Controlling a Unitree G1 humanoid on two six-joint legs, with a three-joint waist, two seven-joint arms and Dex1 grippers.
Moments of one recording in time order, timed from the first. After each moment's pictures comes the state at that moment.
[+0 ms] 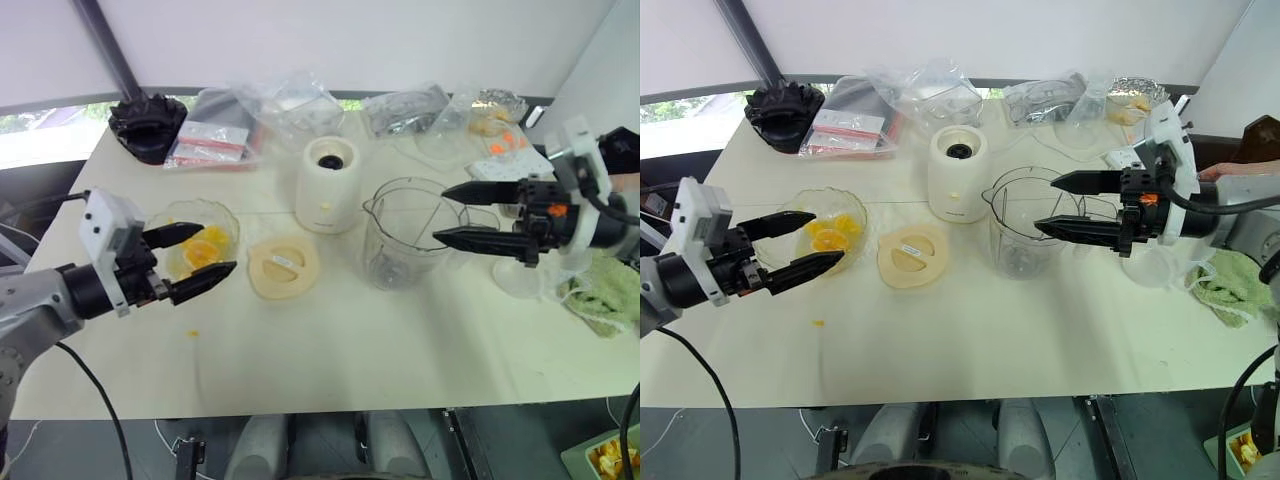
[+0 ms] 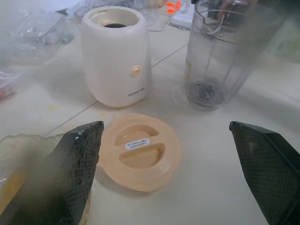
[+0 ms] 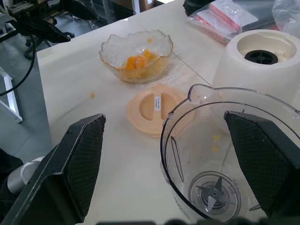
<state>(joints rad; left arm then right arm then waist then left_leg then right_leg) -0.04 0.88 0.52 -0.63 -0.93 0.88 -0.71 -0.52 -1.05 -0.25 -0.30 0.90 0.95 1.05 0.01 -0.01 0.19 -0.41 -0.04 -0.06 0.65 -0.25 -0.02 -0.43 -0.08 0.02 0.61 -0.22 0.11</state>
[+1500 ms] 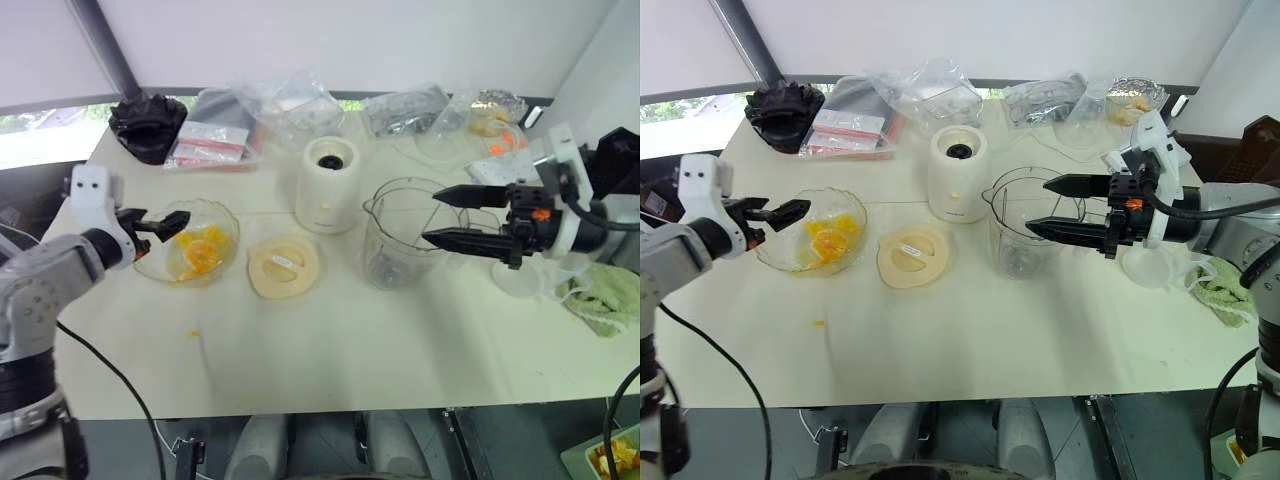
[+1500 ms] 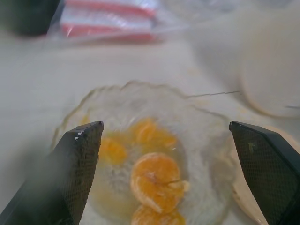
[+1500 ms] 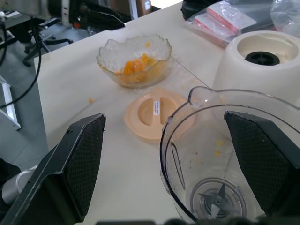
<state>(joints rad) -0.39 0.70 0.40 -0.20 -0.76 1.12 -0.15 -0.51 -0.99 -0.25 -0.32 0.89 0.95 1.00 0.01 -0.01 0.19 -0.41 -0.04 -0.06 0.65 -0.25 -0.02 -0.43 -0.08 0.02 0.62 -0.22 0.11</state>
